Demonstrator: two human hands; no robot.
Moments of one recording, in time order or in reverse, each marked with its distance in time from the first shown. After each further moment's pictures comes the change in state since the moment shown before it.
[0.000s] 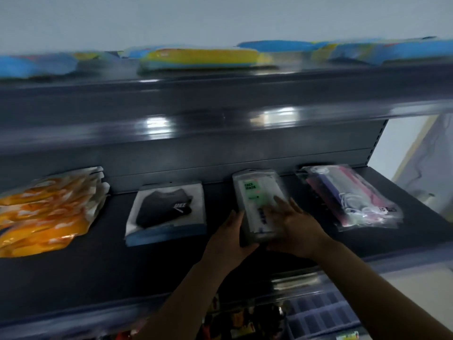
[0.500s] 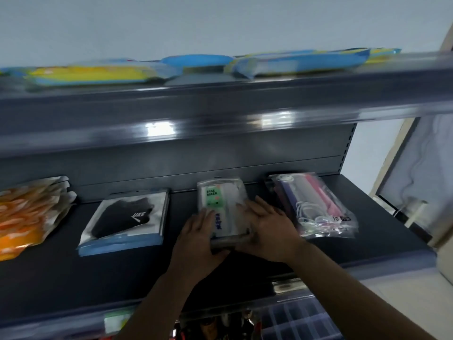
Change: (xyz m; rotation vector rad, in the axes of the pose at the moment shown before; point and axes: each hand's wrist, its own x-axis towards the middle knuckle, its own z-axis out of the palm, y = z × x) left_hand 0.013 0.054 0.025 0.231 0.178 -0.039; right_hand -0.024 0.050 -0.027 0.026 0.159 -0.119
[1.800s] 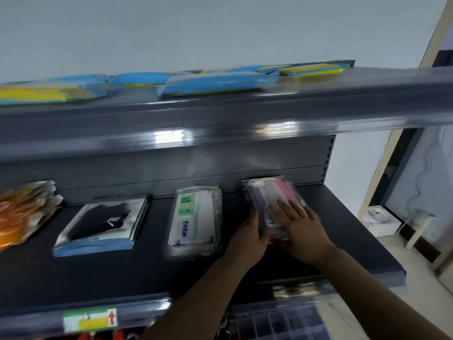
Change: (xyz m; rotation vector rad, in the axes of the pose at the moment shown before) left_hand 0.060 0.155 0.071 -0.310 -0.034 -0.002; right_hand -0.046 0.131 -0.017 -0.175 0.003 0.094
